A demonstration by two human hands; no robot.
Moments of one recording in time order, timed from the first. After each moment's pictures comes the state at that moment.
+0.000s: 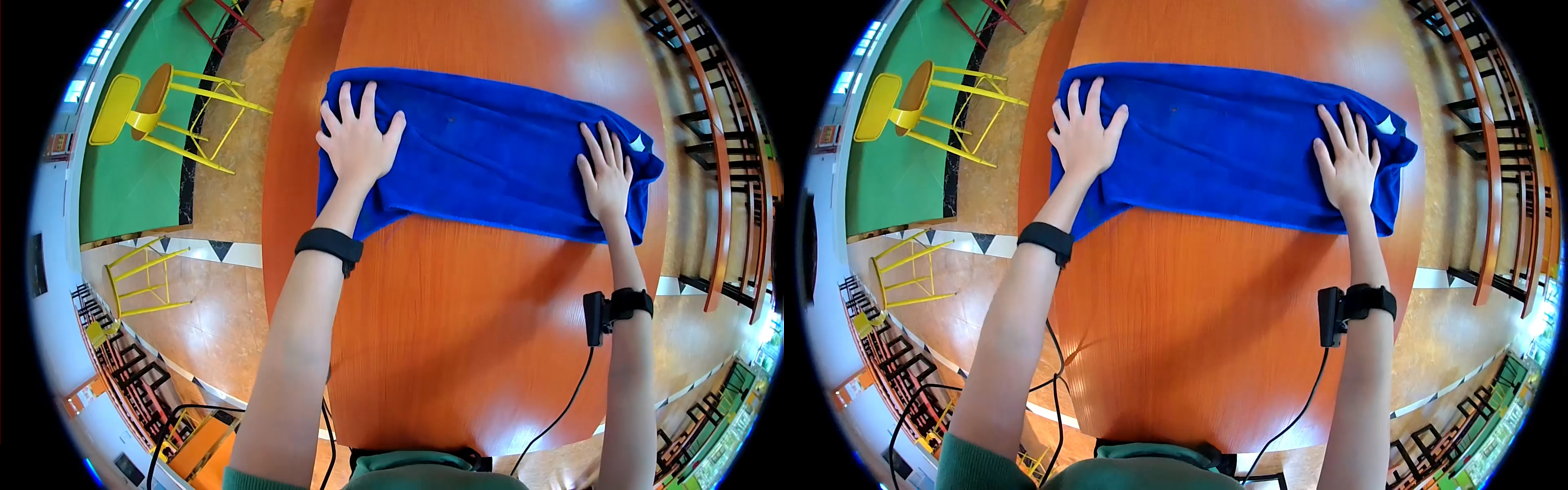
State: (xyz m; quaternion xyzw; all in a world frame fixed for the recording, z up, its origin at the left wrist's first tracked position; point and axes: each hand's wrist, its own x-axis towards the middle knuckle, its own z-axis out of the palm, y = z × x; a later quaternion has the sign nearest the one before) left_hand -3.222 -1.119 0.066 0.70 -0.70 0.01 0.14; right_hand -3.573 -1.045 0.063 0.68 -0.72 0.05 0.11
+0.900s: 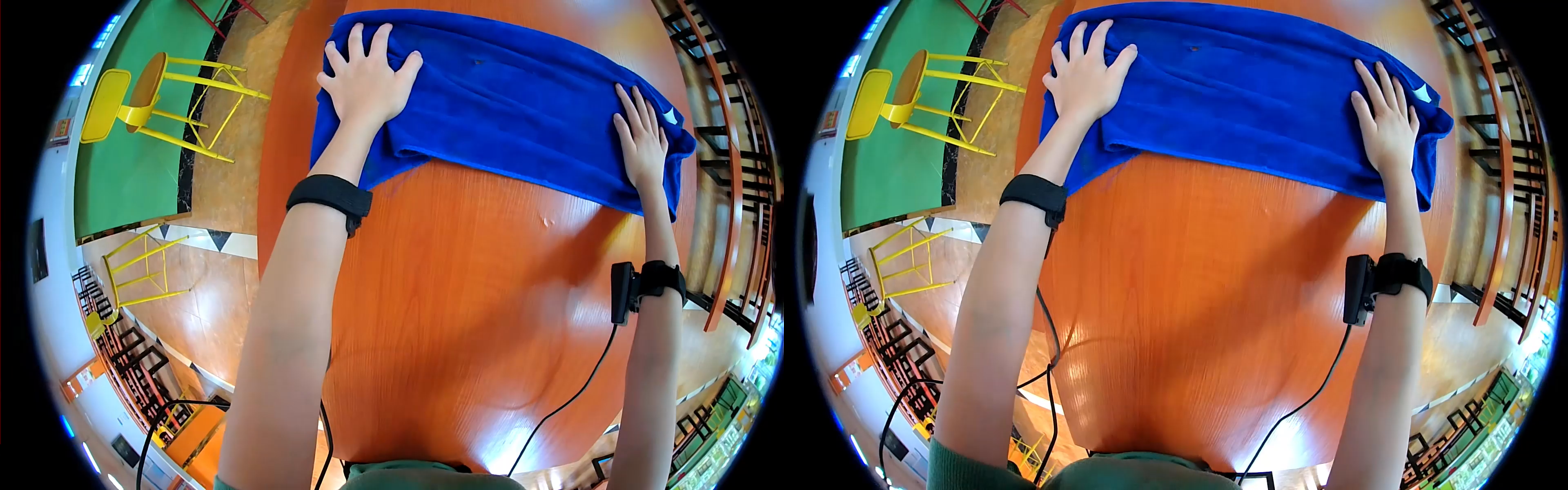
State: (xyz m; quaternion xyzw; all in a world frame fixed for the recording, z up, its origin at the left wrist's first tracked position) left_hand -3.243 -1.205 0.055 0.70 -0.70 0.02 0.17; right_hand -3.614 -1.139 0.052 0.68 -0.71 0.07 0.13
